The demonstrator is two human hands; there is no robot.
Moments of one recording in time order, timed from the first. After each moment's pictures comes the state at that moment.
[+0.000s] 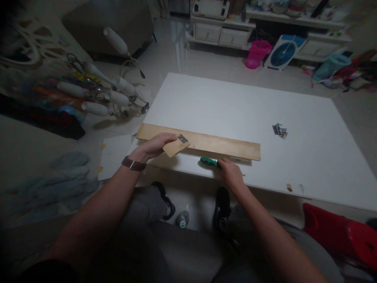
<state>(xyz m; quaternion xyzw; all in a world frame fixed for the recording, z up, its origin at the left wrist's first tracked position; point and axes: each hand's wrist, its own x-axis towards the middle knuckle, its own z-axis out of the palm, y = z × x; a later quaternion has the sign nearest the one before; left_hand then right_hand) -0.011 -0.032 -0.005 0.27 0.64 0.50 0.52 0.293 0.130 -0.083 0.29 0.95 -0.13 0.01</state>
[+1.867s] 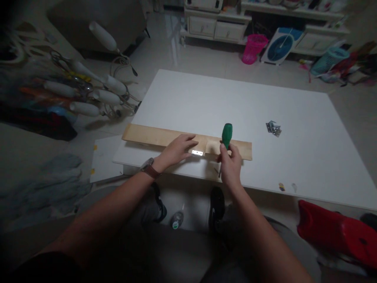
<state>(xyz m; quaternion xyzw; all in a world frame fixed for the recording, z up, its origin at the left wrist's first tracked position) 0.052 0.029 -0.058 0.67 0.66 0.30 0.15 0.272 0.132 -0.040 0.44 0.67 -0.51 -0.31</state>
